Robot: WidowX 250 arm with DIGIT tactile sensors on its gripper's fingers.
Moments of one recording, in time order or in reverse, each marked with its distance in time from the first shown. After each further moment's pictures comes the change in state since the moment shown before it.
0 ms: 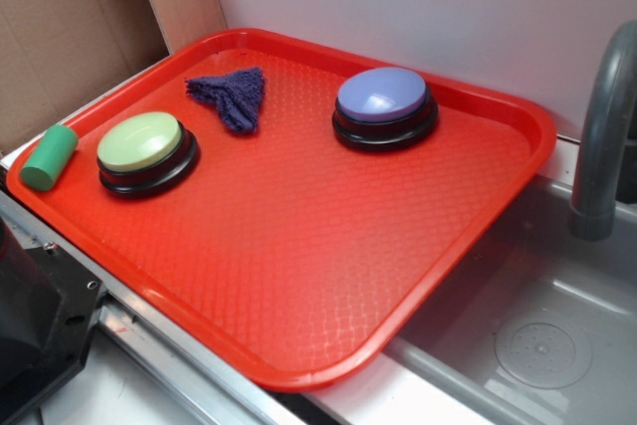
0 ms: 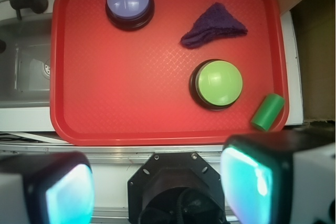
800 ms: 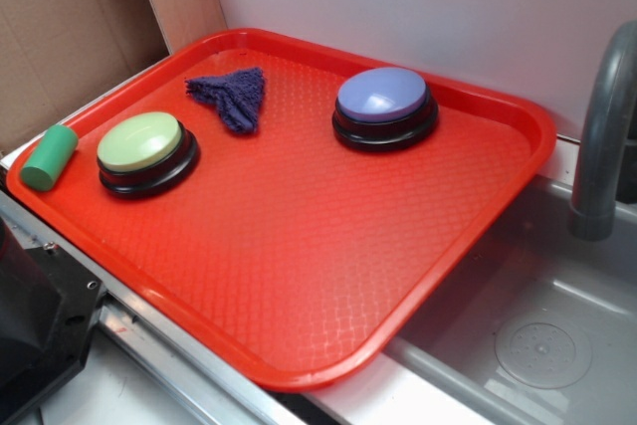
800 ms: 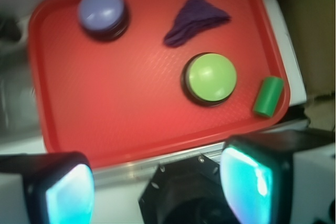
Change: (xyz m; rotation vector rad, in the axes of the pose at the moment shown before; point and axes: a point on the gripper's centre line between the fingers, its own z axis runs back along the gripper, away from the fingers) arm 0.019 0.017 -0.023 -0.002 -0.017 0.311
